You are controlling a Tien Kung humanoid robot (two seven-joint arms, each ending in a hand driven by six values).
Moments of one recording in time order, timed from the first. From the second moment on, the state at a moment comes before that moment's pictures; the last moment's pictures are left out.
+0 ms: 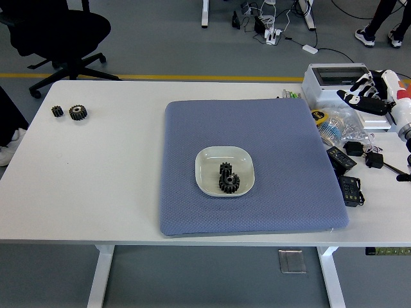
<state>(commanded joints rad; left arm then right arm) -0.07 0.00 -1.43 -0.18 0.98 0.16 0.01 0.72 -0.48 0.85 0.93 -0.96 -0.33 0.17</state>
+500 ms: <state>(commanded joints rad) -0.07 0.00 -1.46 -0.18 1.01 0.17 0.02 0.49 -0.46 1.13 1.06 -0.32 -0.09 0.18</state>
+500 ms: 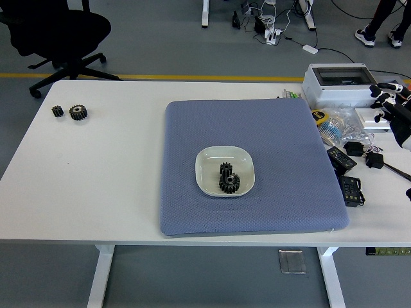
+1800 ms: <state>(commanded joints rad) -0.07 0.00 -1.43 -0.18 1.03 0.17 0.04 0.43 -0.40 1.25 1.04 -0.49 -0.02 0.18</state>
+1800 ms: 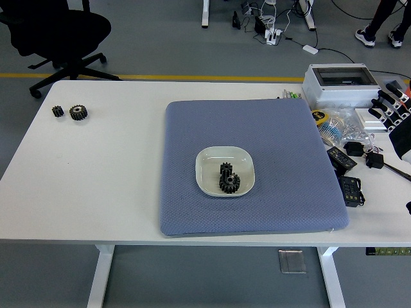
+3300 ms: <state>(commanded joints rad) -0.07 0.00 -1.43 -0.18 1.01 0.18 0.04 0.44 -0.40 1.23 1.04 -0.45 -0.02 0.19</state>
